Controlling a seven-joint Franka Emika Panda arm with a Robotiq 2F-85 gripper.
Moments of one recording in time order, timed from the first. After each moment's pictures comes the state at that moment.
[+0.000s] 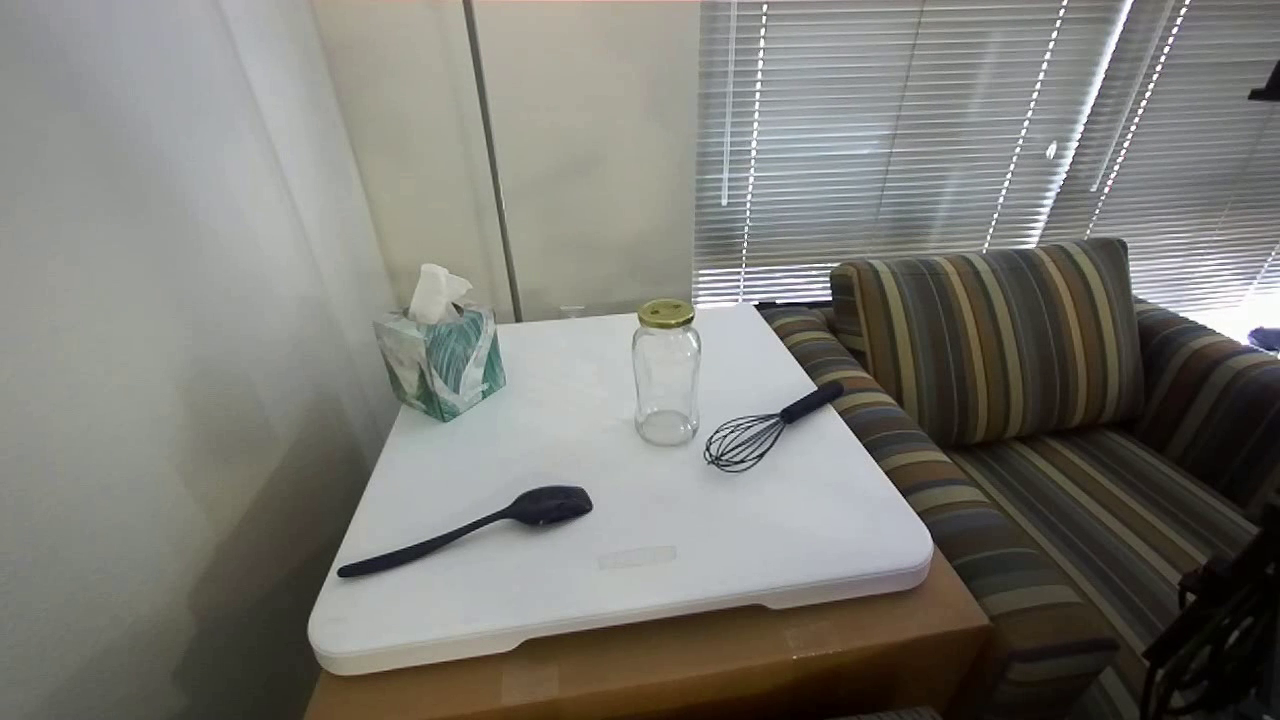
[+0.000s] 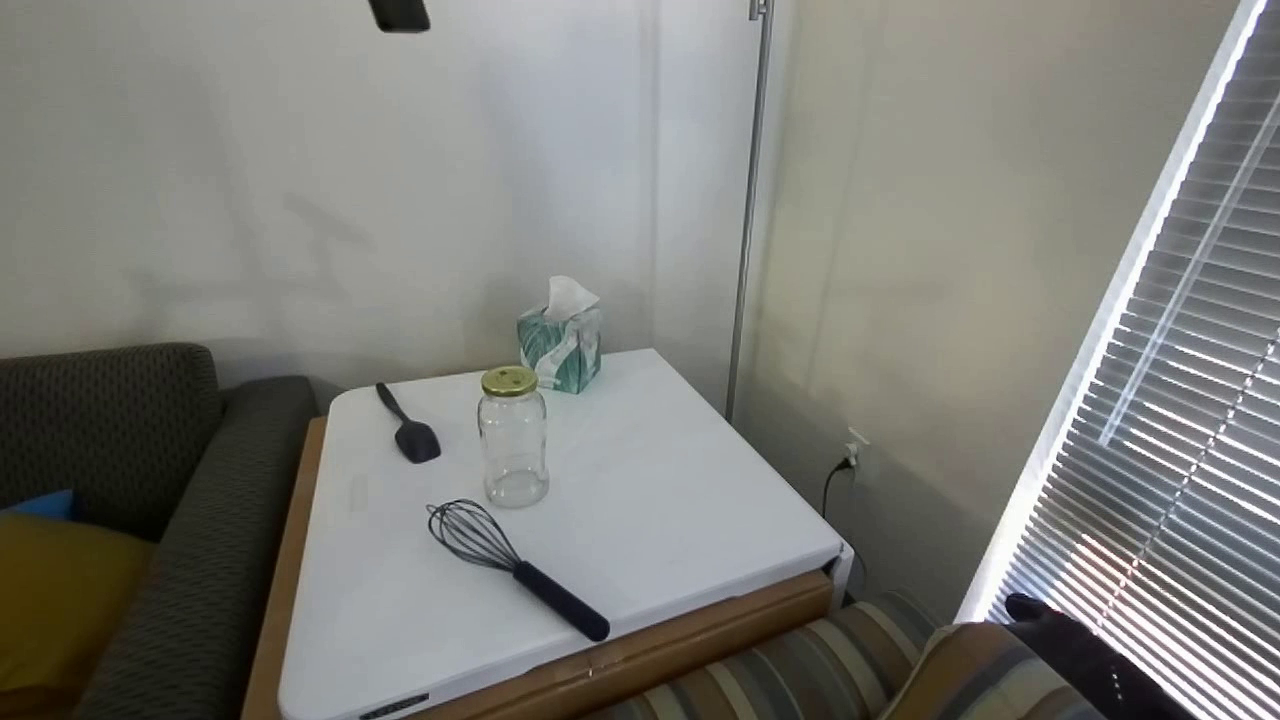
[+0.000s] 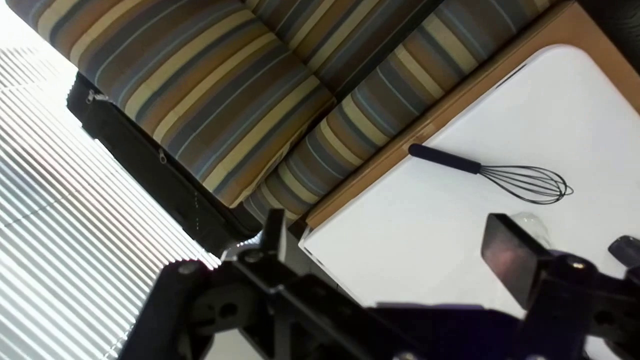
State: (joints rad) arm -0.08 -0.28 -0.17 -2.07 -0.27 1.96 -0.36
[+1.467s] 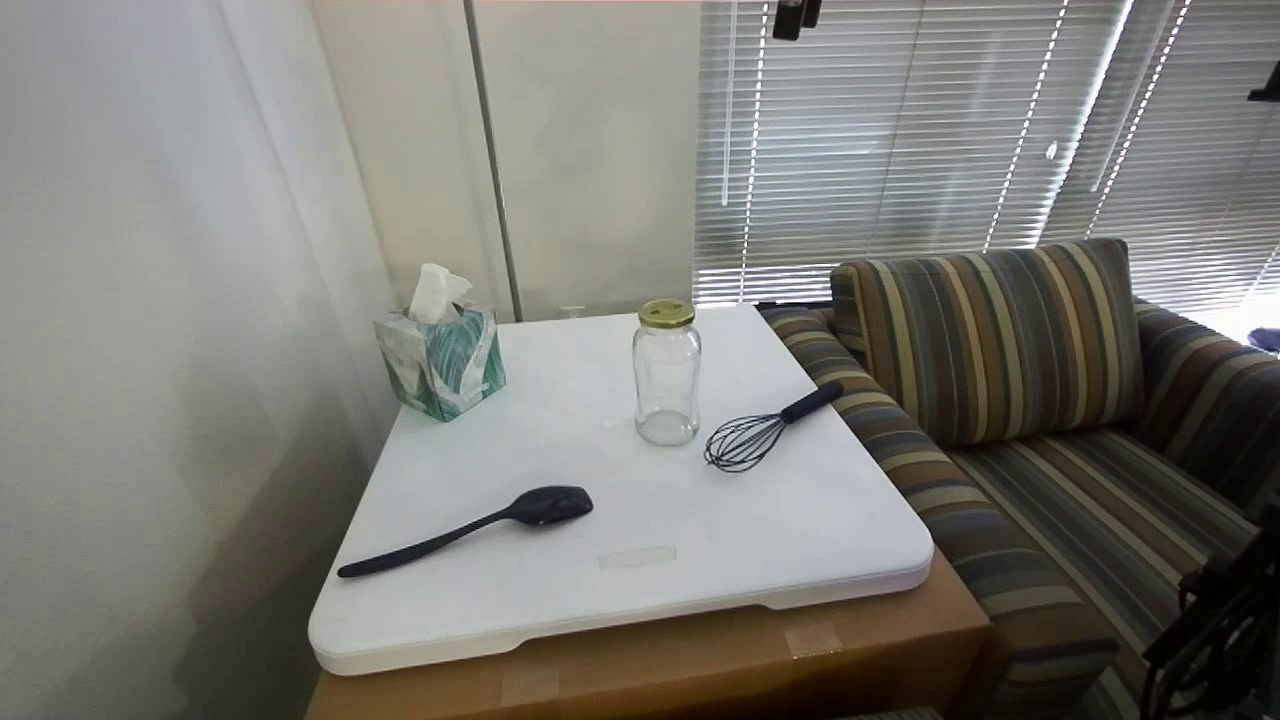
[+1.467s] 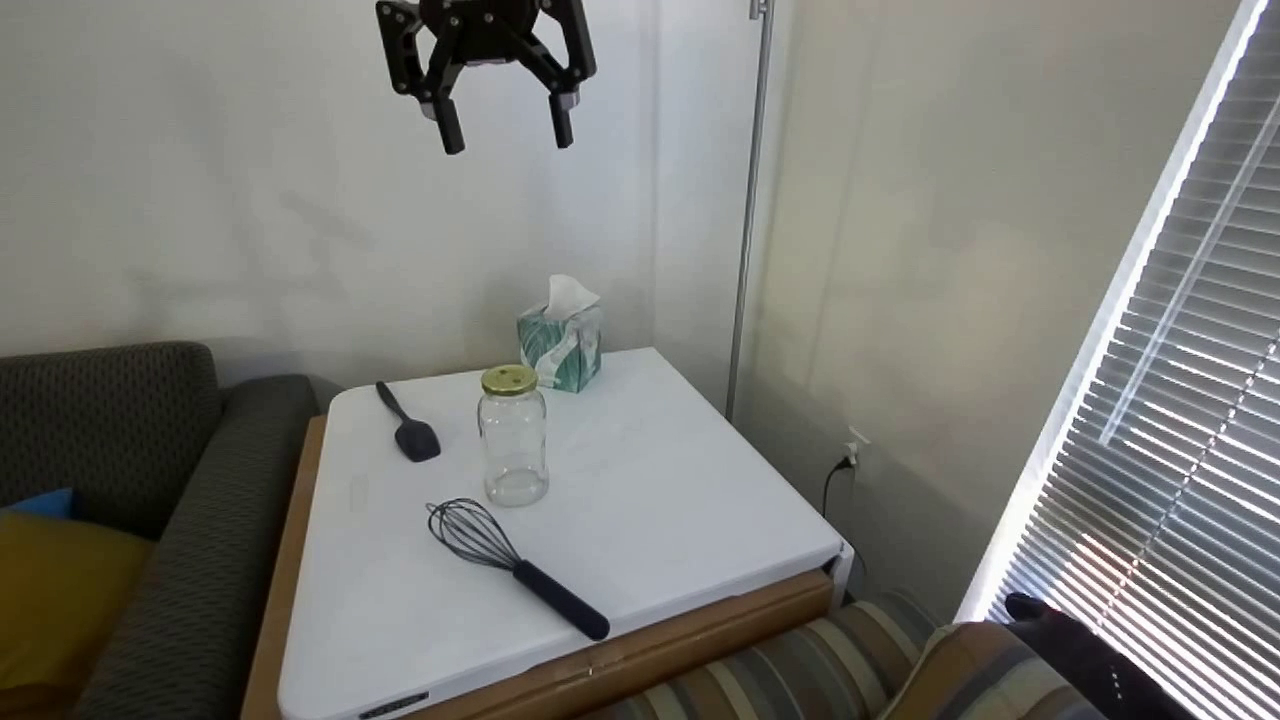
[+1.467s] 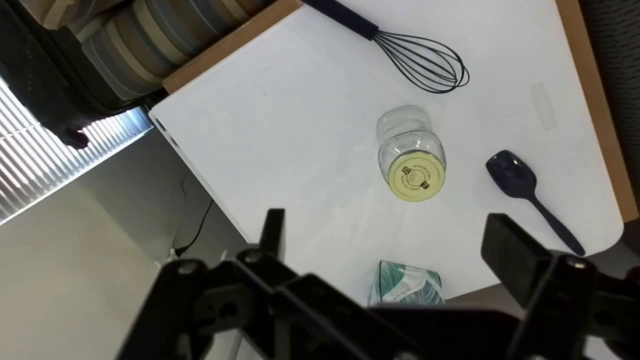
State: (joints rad) arm 0.01 0.14 0.00 -1.77 -0.07 2.09 -0.42
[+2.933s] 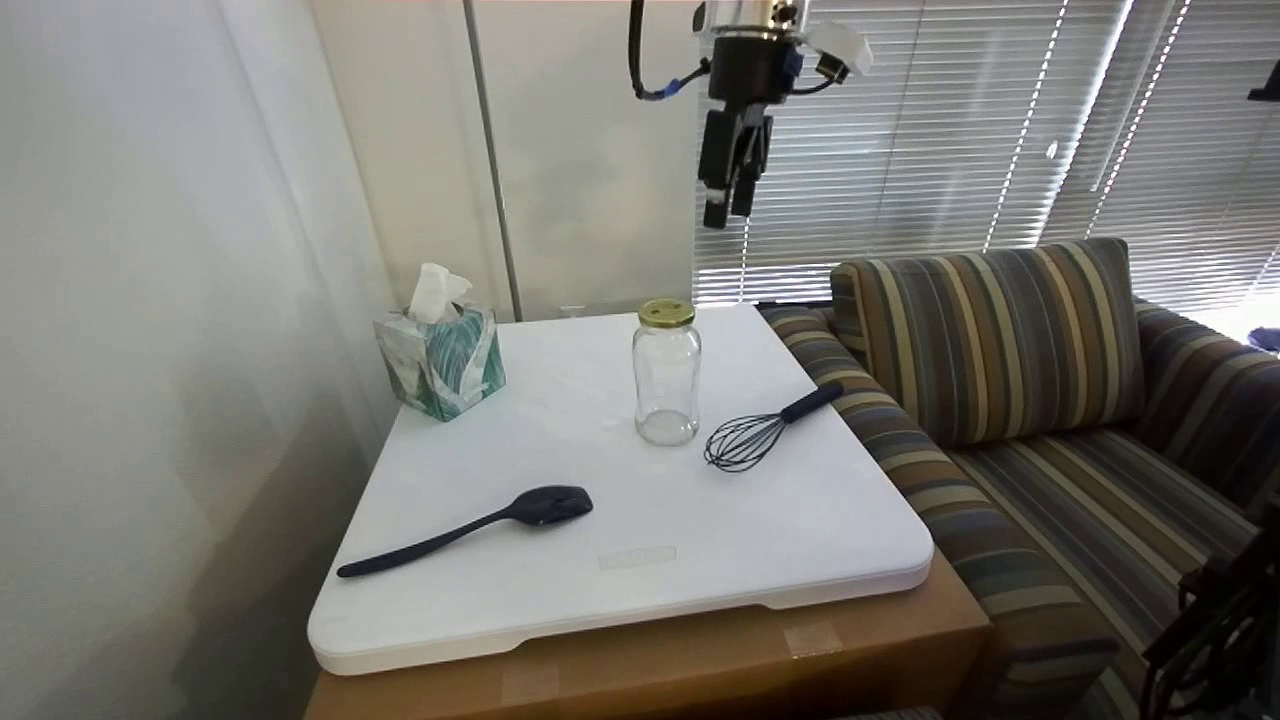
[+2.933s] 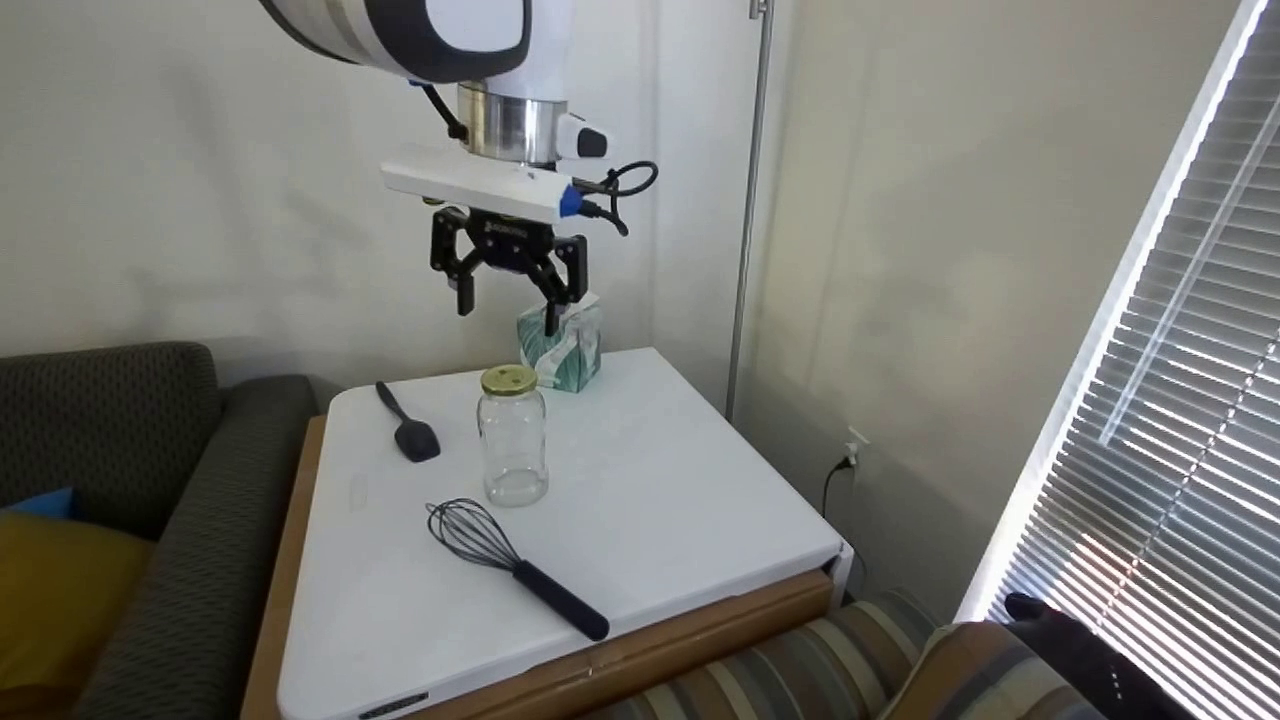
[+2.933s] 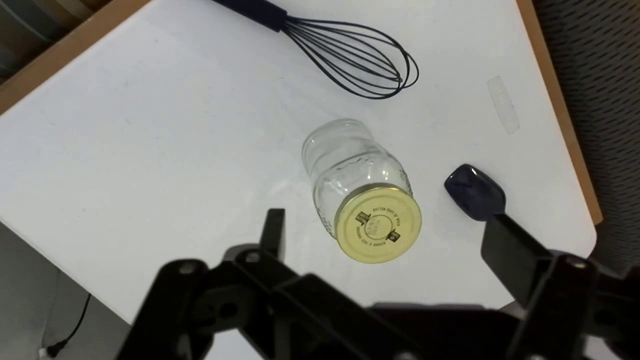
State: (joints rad) arm -0.03 0.48 0.06 -1.67 0.13 2.18 -0.47
